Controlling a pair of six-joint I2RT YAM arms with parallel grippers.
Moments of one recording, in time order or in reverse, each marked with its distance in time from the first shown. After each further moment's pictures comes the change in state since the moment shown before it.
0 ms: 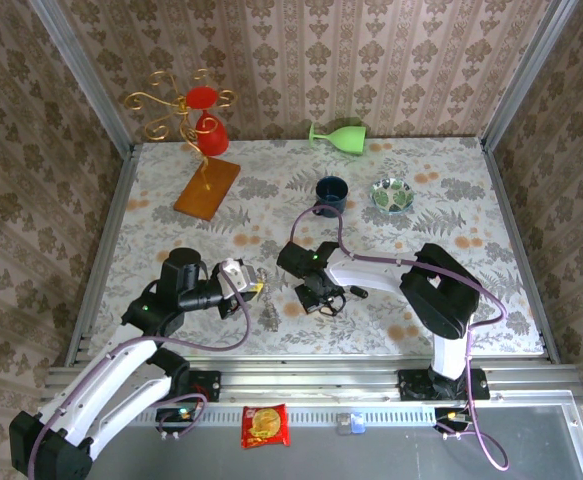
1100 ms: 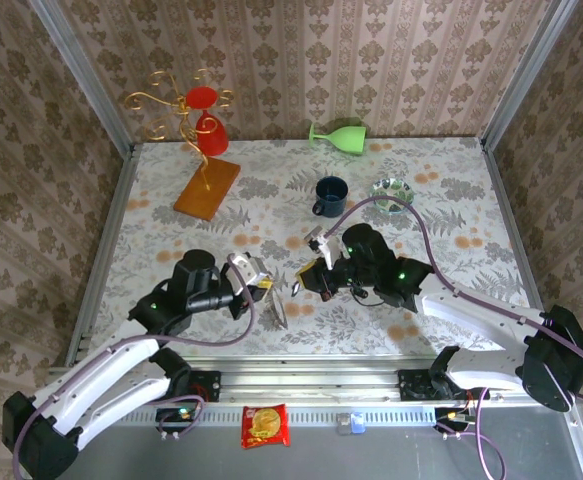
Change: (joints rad) left arm -0.171 0.048 0.030 0.050 -0.177 -0.294; right arm -0.122 -0.652 -0.412 0.691 -0.486 -0.245
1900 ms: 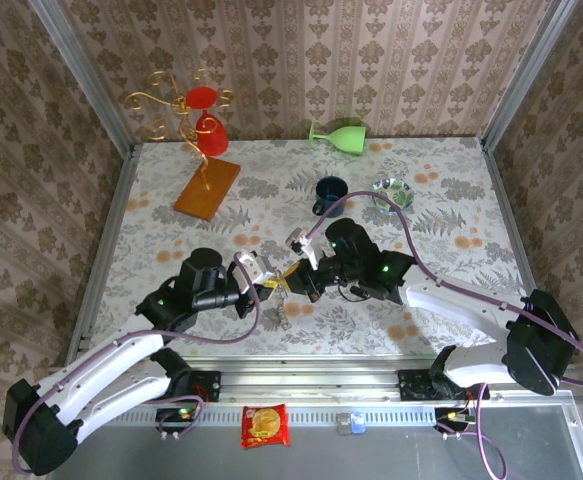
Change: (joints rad) left arm -0.032 0.052 0.004 0.061 -0.003 -0.023; right arm 0.040 0.114 0.098 0.006 -0.089 -0.045
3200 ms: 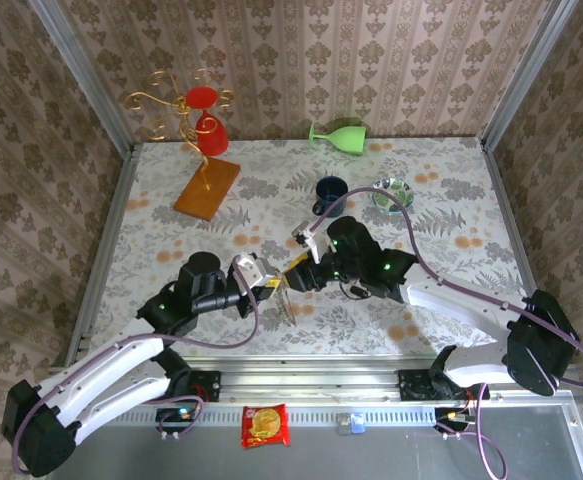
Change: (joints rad) left arm -0.014 -0.022 -0.056 0.119 -0.012 0.037; right arm -0.032 -0.014 0.005 -0.031 0.123 0.047
